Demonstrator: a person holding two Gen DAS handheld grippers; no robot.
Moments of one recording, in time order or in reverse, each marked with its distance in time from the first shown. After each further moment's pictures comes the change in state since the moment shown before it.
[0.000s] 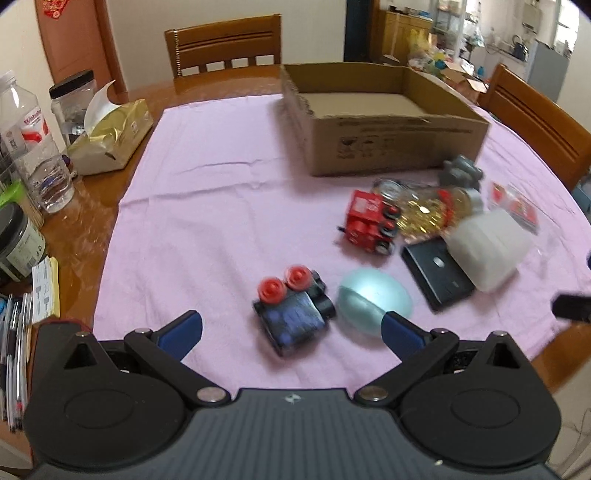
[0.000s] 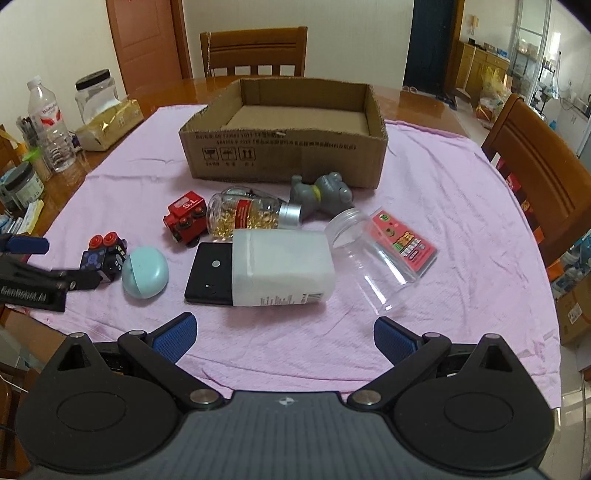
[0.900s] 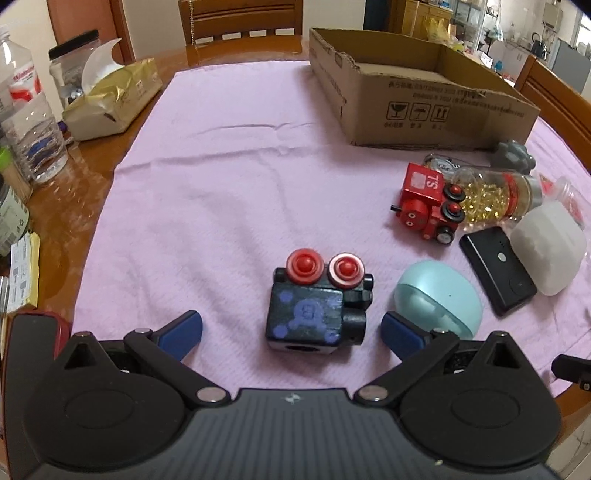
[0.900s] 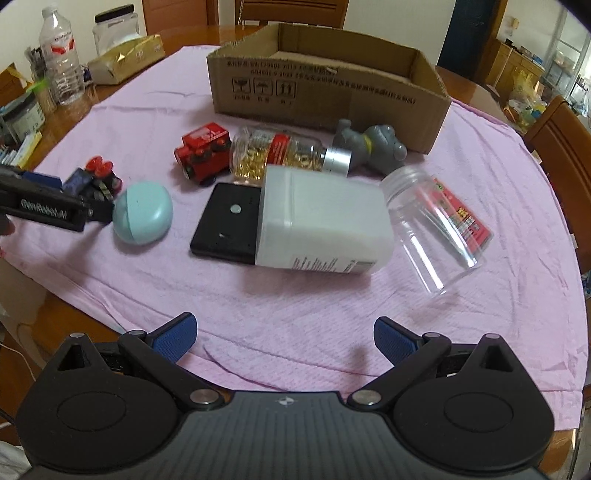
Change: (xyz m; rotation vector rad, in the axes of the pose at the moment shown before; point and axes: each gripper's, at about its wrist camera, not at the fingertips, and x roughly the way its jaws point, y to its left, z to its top) left arm 0.051 0.018 -0.006 -0.033 0.065 0.012; right arm 0.056 0.025 -0.016 -0.130 0.111 0.006
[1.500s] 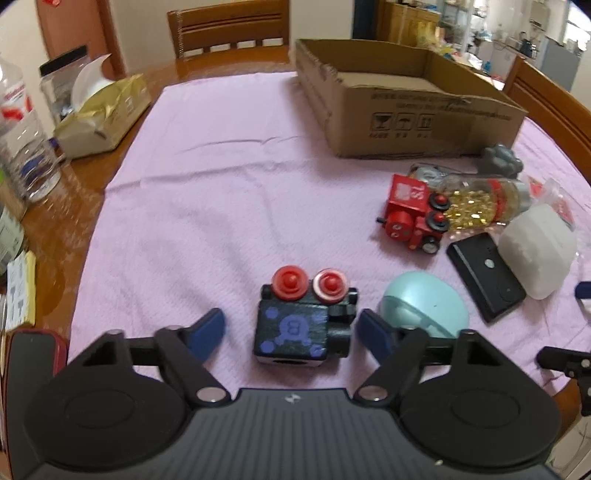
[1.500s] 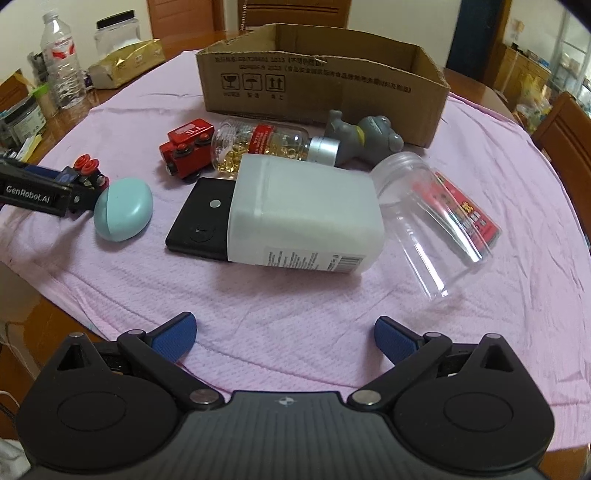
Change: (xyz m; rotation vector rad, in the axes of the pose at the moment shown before) left arm -0.005 -0.005 0.003 0.038 -0.032 -0.025; right arm 0.016 -0.022 -0.006 -0.010 -0.031 0.050
